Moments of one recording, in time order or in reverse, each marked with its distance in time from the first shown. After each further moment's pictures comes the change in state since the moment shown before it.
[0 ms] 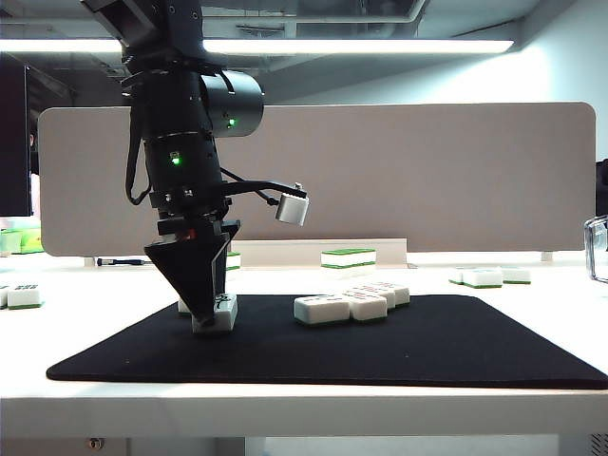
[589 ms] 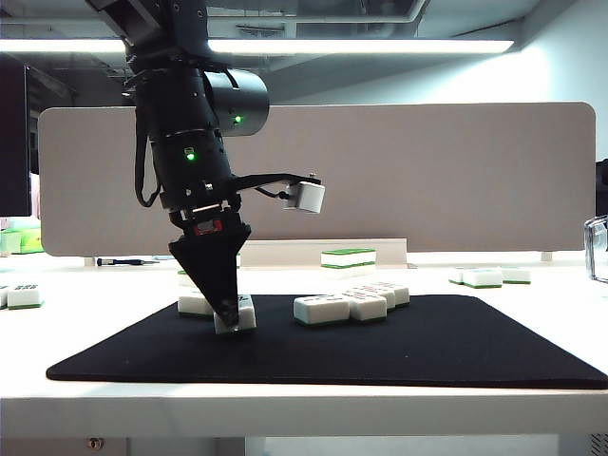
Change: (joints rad) left arm -0.014 0.000 0.000 0.004 0.082 -0.183; right arm 0.000 0.000 0.000 0.000 0.000 0.000
